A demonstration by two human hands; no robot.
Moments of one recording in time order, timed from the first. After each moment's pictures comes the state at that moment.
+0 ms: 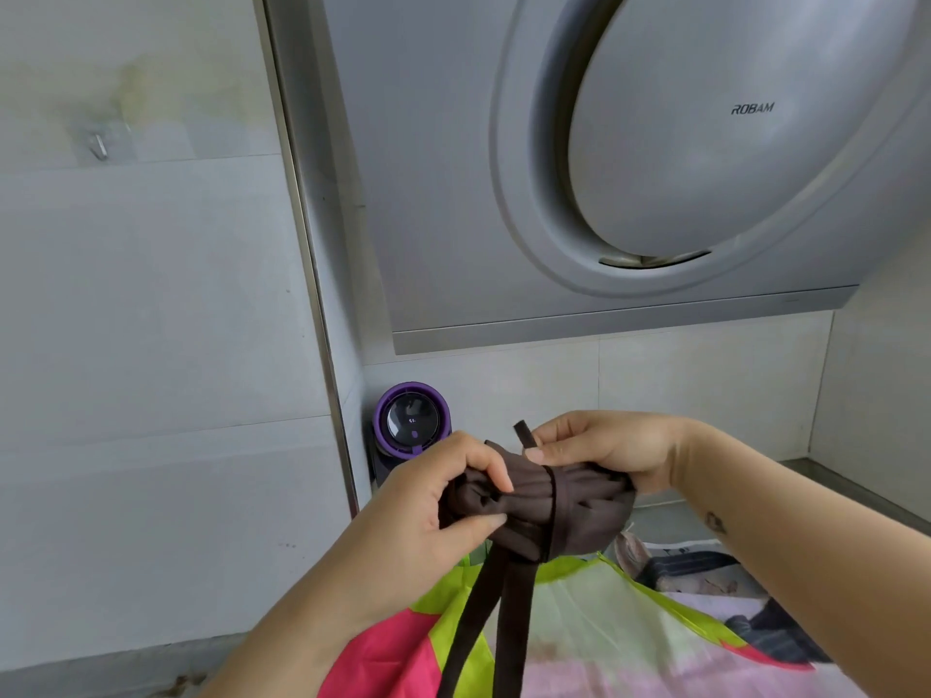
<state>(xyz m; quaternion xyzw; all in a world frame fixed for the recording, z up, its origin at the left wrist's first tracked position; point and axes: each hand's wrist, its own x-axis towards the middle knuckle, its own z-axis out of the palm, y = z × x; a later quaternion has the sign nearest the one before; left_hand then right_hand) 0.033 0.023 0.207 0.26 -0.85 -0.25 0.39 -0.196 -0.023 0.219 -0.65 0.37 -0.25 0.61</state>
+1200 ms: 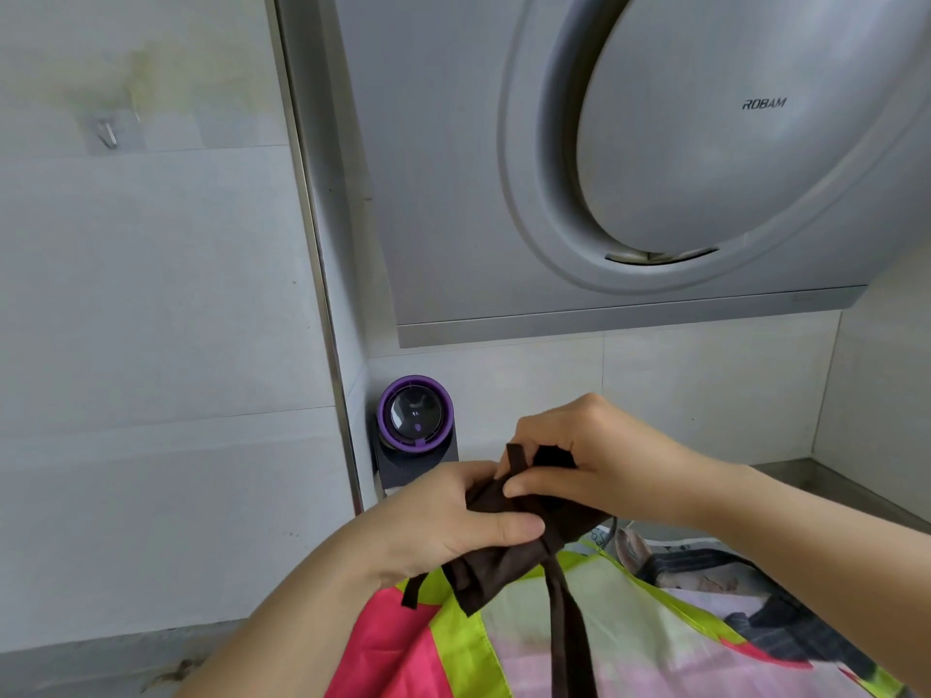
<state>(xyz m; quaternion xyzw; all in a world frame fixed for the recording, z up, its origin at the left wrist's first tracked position) 0.021 -0.001 0.201 0.35 -0.78 -0.46 0.24 -0.167 0.027 0.236 -0.89 0.35 -0.29 0.03</state>
